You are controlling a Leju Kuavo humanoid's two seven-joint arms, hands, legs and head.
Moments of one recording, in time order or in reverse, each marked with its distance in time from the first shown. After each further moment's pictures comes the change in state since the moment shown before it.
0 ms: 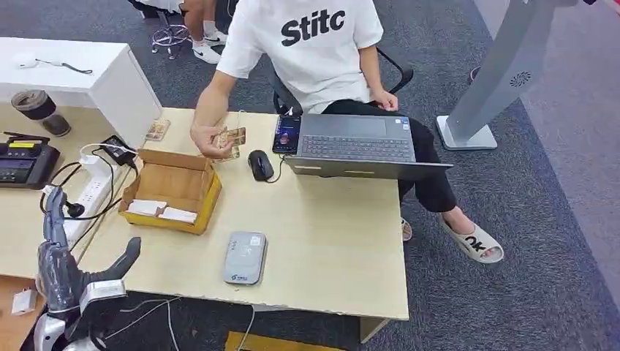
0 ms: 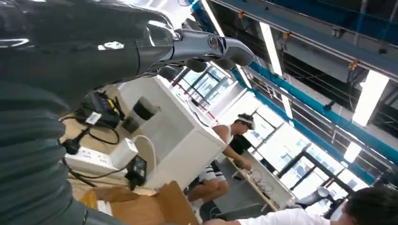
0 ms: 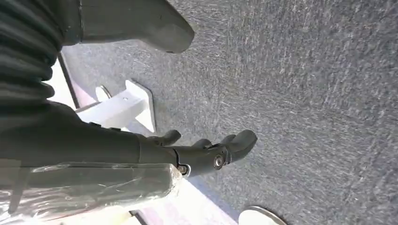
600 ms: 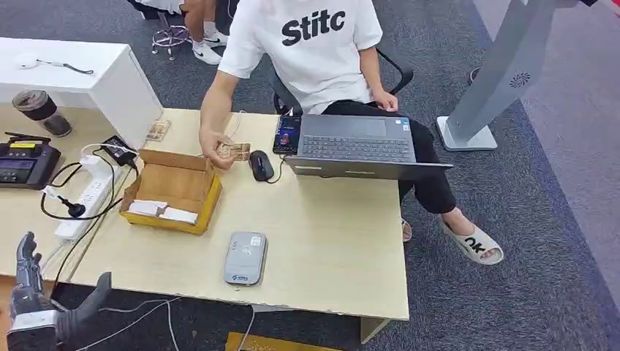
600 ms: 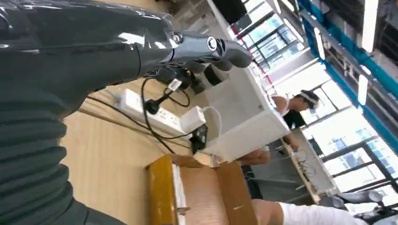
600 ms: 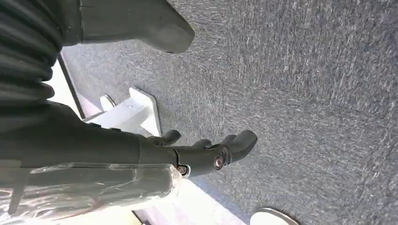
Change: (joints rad) left arm 0.111 -0.256 0.317 -0.046 0.234 -0.387 -0.086; right arm 0.002 0.014 -0.053 -0.001 -0.004 -0.035 -0.006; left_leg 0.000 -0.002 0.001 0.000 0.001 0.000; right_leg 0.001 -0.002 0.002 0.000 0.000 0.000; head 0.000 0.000
